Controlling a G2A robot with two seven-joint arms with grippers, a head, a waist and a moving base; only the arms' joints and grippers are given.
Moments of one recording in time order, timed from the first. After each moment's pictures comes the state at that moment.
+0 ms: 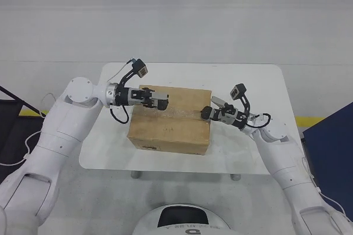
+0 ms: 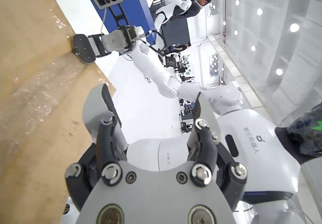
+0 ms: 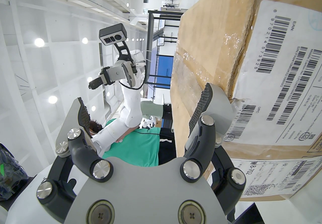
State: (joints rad) left arm 0.75 -1.09 -0.91 -1.15 -0.59 -0.34 -1.29; right arm -1.17 -1.17 1.25 -1.21 0.51 -0.27 1.04
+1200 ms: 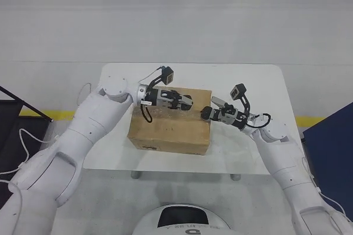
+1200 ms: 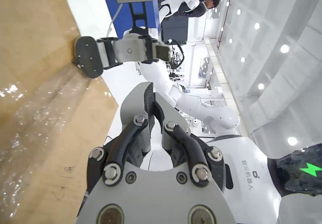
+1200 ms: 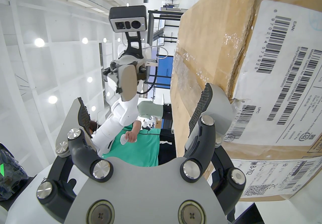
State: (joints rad) left arm 0.56 -1.28 -0.63 -0.84 -0.70 -0.23 -1.27; right arm -1.17 -1.17 1.25 -1.21 0.51 -0.27 1.04
